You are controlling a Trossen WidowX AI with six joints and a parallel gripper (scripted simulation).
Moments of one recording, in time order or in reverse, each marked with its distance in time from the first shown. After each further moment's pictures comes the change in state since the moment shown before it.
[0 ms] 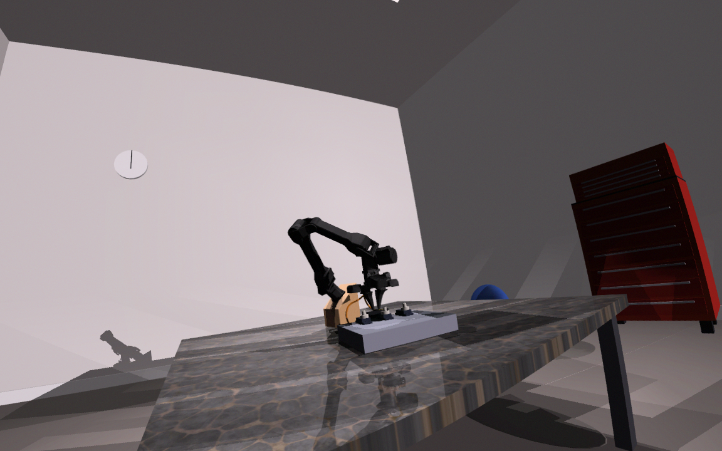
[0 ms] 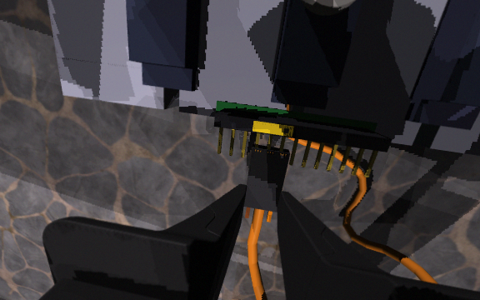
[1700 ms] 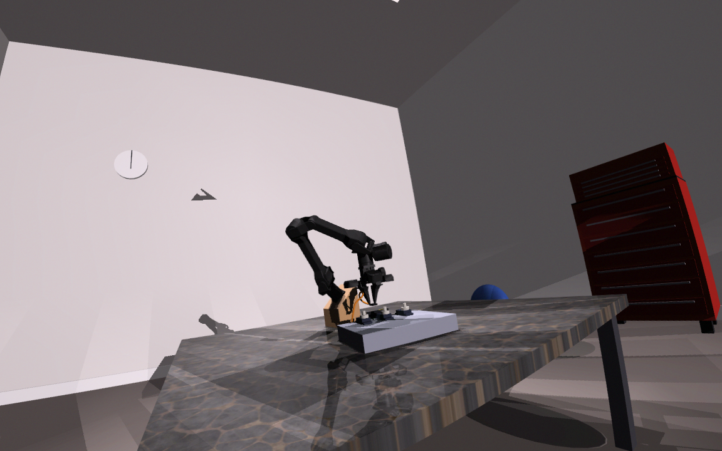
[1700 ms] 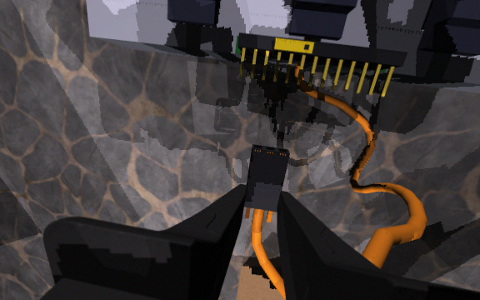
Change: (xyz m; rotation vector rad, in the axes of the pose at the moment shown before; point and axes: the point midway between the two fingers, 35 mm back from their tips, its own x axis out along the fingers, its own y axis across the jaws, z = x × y) arm -0.018 0.004 -0.041 -0.005 -0.012 0.014
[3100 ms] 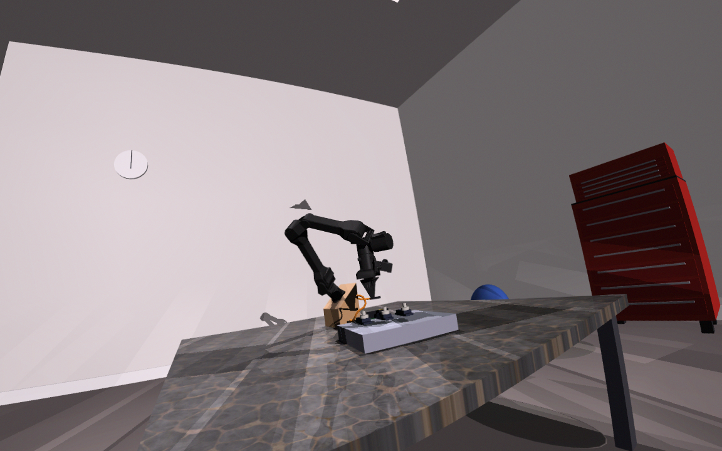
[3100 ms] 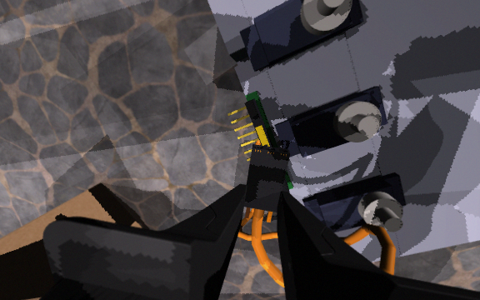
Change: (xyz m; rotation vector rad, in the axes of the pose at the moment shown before) arm -0.028 -0.024 0.071 -1.040 0.002 0.014
